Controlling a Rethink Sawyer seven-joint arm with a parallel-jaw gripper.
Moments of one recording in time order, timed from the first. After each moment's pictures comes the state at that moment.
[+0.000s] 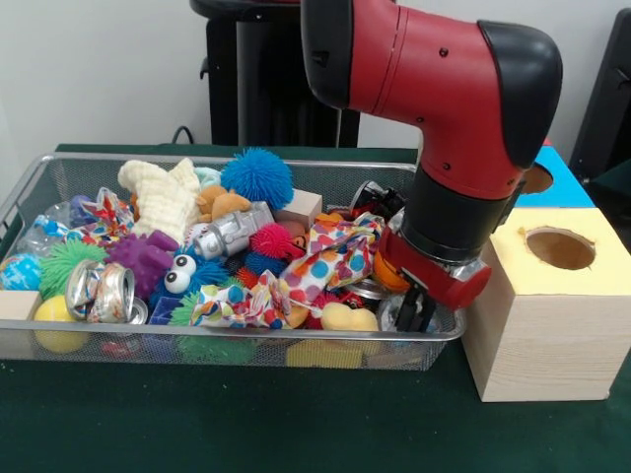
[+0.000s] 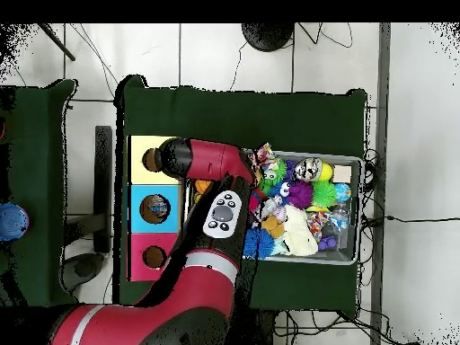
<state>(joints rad) 0.11 -0.18 -0.33 1.14 0.25 0.63 2.47</state>
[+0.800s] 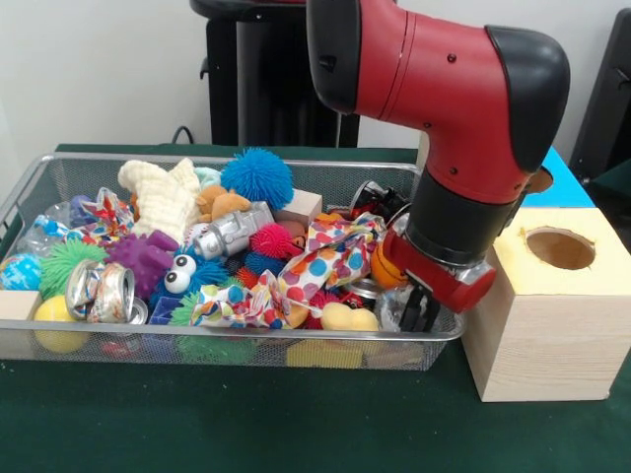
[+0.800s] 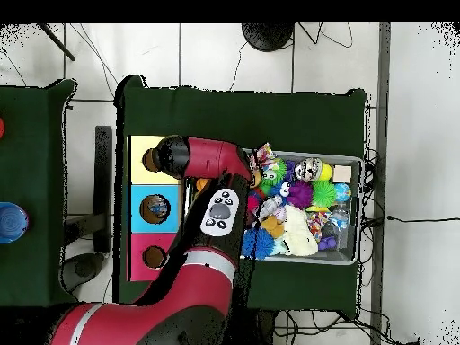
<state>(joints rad) 0.12 -0.18 -0.34 1.12 0.25 0.67 2.47</state>
